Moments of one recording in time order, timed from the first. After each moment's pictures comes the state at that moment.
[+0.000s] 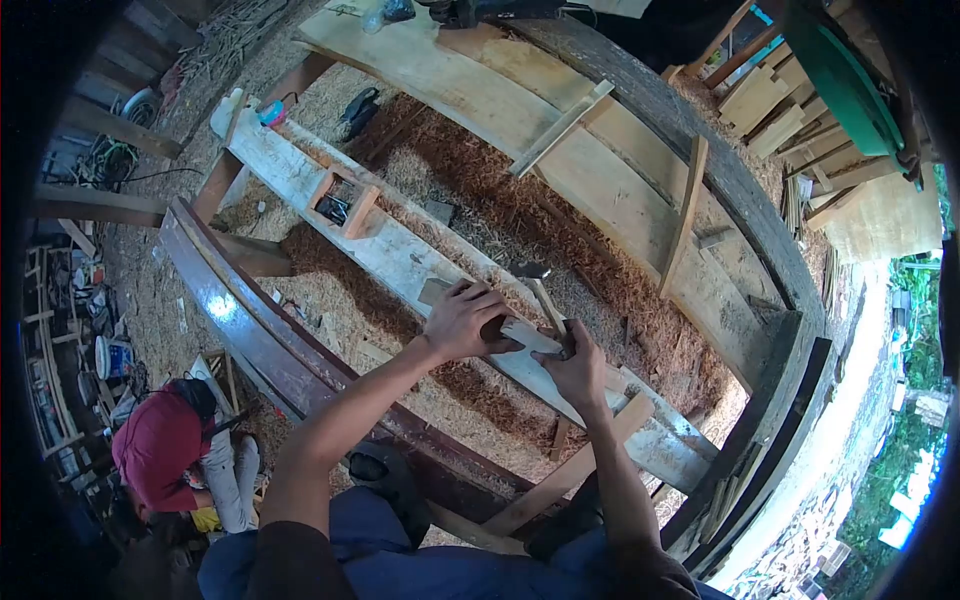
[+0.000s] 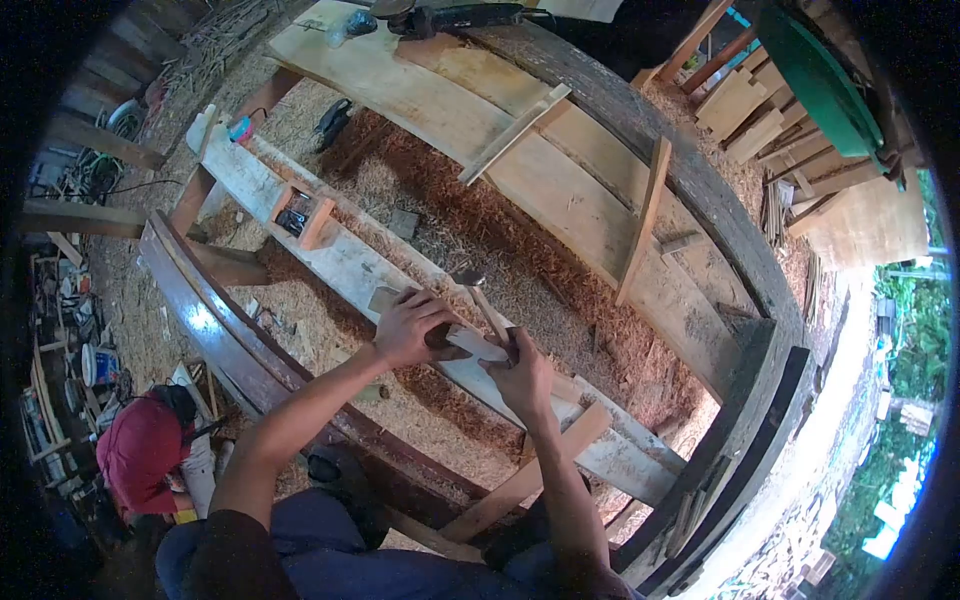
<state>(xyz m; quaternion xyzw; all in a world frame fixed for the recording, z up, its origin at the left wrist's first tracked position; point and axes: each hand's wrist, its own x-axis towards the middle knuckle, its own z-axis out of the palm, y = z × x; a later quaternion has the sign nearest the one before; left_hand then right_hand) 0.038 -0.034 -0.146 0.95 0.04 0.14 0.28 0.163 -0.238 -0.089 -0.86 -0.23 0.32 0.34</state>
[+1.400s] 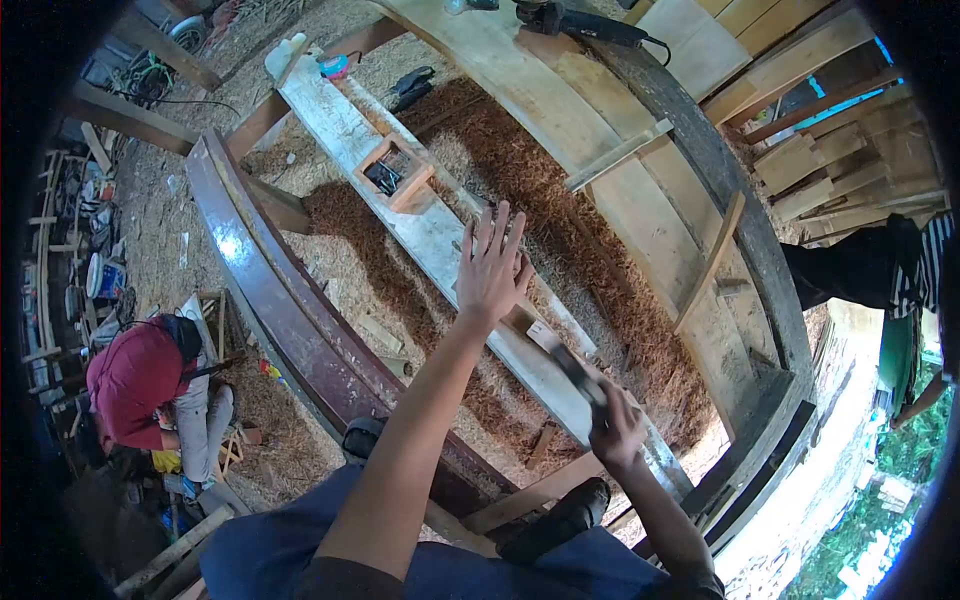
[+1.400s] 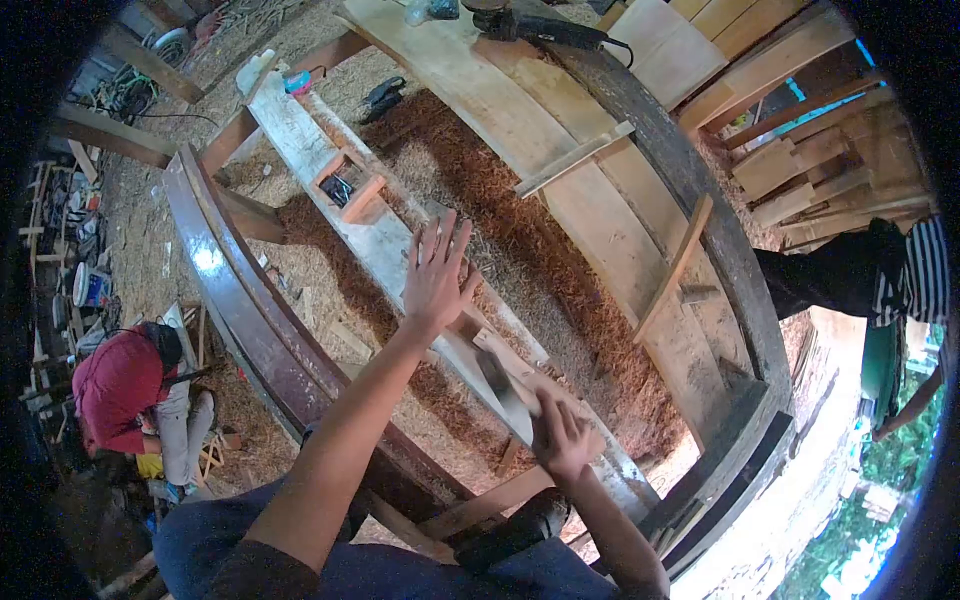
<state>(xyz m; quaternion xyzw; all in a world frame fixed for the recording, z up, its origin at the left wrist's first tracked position) 0.080 -0.017 -0.142 0.92 0.38 0.07 0.10 0.167 -0.303 -0.052 -0.77 -0.56 0.00 0.32</state>
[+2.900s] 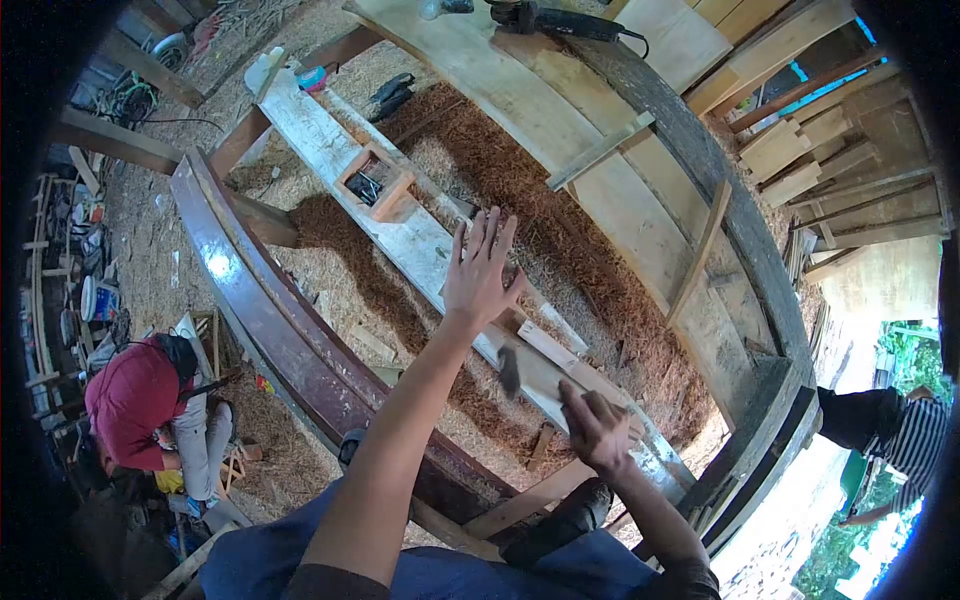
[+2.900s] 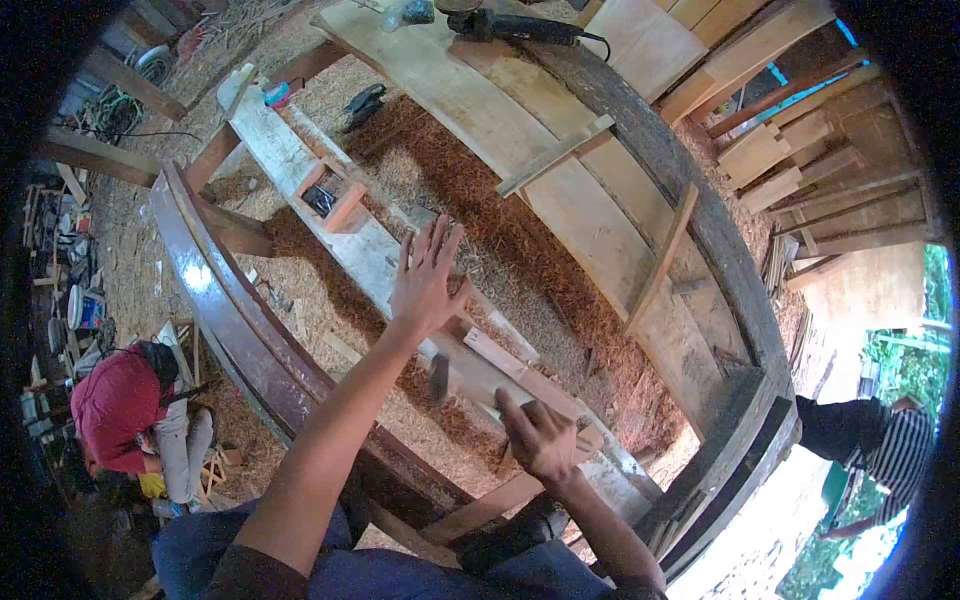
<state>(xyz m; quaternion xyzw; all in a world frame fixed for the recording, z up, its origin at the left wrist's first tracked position) 0.081 -0.013 -0.137 0.93 0.33 0.07 0.13 0.160 -0.289 -0.039 -0.74 -0.62 0.07 0.26</state>
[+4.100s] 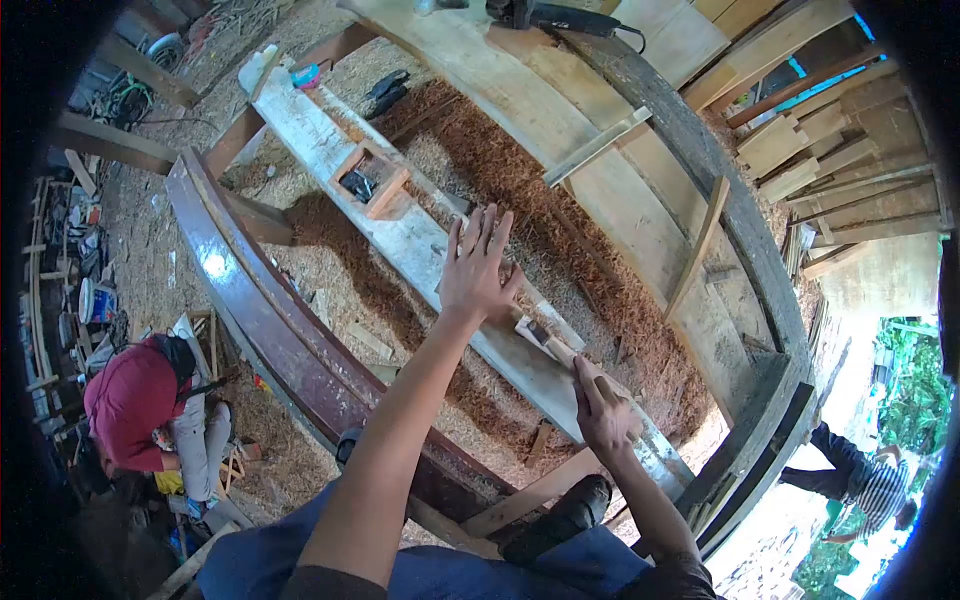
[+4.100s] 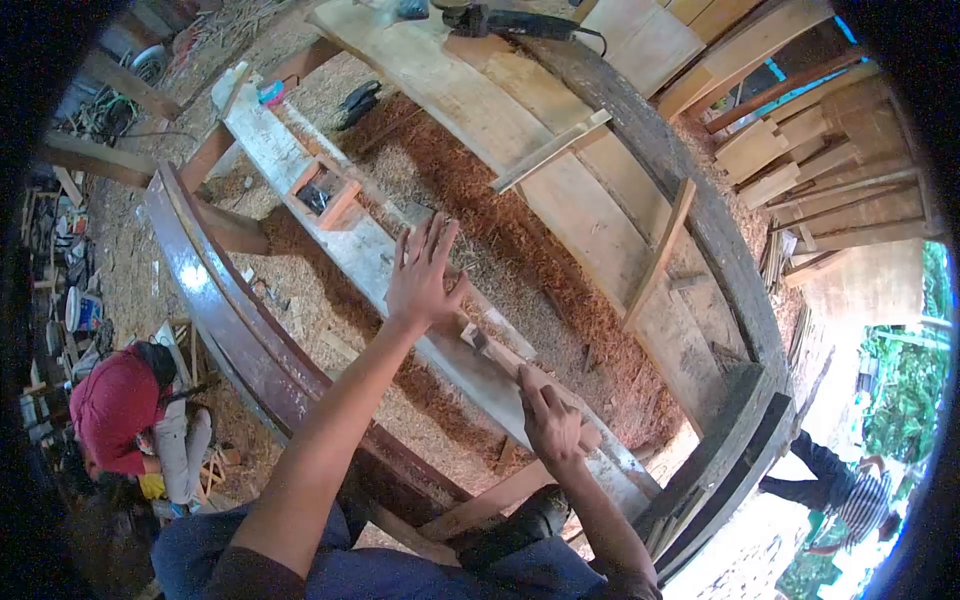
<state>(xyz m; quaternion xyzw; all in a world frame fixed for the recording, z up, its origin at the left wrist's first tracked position) 0.079 -0.018 -0.138 0.92 0.33 0.10 0.16 0.167 -0.299 -0.062 -0.83 -0.52 0.14 0.14</state>
